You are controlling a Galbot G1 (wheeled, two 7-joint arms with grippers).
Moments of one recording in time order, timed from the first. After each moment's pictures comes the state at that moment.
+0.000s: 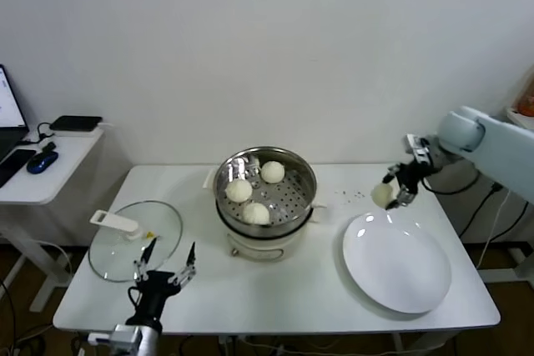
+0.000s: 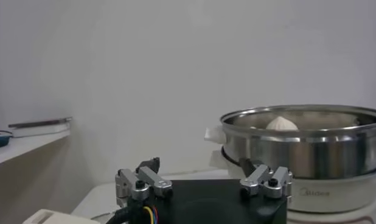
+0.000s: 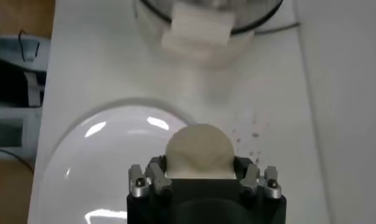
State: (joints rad) left arm 1.65 -1.49 -0.60 -2.06 0.00 -0.04 0.07; right arm 0.52 0.69 -1.30 1.14 0.45 -0.18 -1.13
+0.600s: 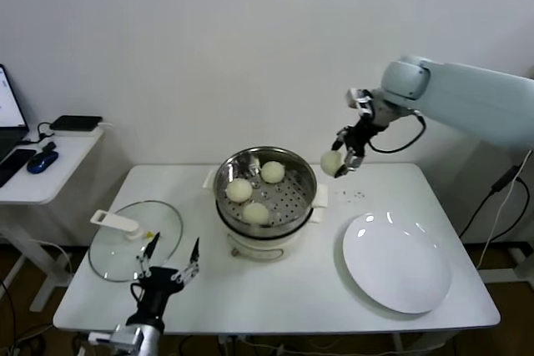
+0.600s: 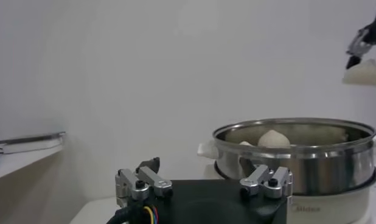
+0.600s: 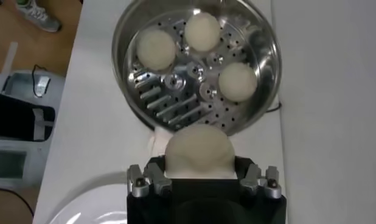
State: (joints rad) left arm 1.66 -1.48 -0.58 -2.09 0.01 -0.06 0.08; right arm 0.81 0.98 -1.59 1.12 0.80 -0.25 -1.09
